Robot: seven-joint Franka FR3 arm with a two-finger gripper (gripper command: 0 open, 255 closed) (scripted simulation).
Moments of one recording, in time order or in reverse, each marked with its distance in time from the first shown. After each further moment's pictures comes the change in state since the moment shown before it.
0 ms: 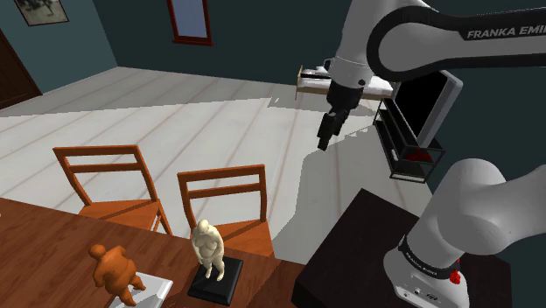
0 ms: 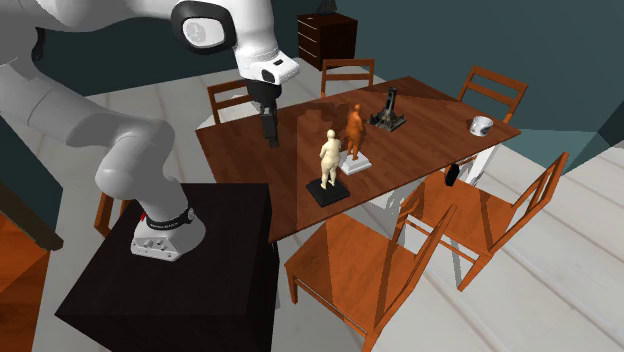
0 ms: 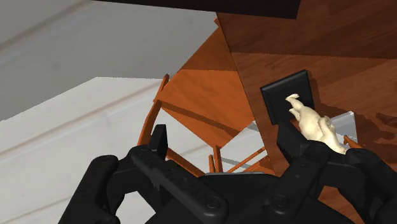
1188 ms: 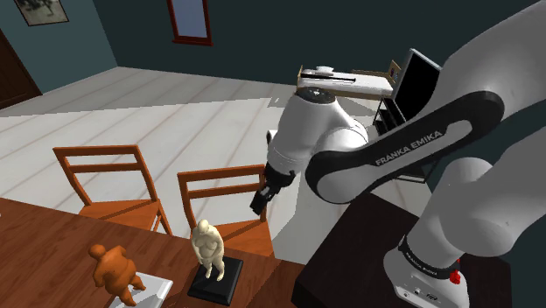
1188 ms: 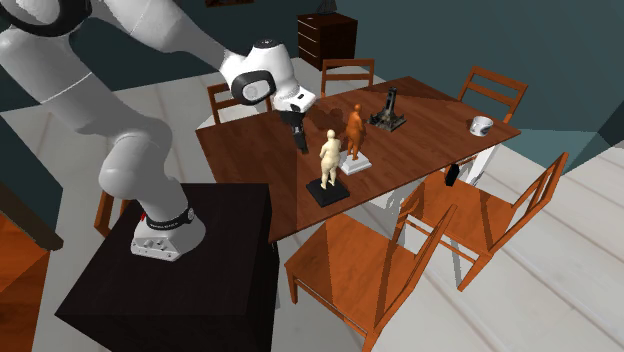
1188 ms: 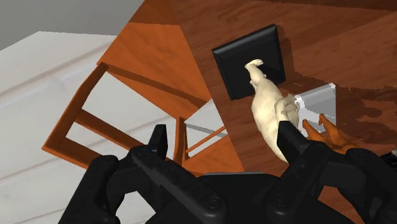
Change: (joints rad) arm 0.082 0.433 0.368 -0.129 0.110 0.769 0.304
